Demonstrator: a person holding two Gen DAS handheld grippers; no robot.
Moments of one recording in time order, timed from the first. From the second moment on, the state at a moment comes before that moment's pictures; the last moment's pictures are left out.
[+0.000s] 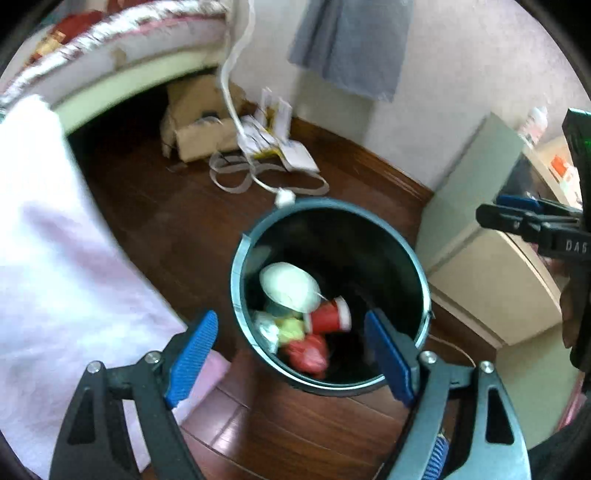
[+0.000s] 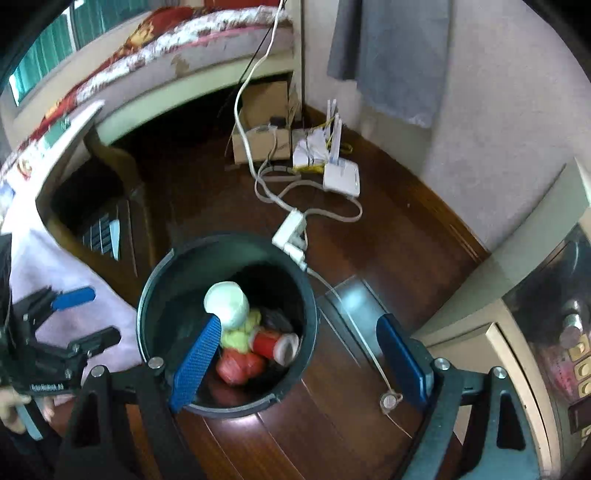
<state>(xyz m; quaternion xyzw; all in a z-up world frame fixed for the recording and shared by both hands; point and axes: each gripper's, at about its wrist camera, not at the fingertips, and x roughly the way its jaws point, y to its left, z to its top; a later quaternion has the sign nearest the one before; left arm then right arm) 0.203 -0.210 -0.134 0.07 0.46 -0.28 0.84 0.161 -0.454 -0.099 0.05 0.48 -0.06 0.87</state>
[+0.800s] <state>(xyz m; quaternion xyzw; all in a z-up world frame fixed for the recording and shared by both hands) 0.180 0.005 -0.021 0.02 0.36 -0.08 0.93 0.207 -0.232 0.002 -0.01 0.37 0.09 0.92</state>
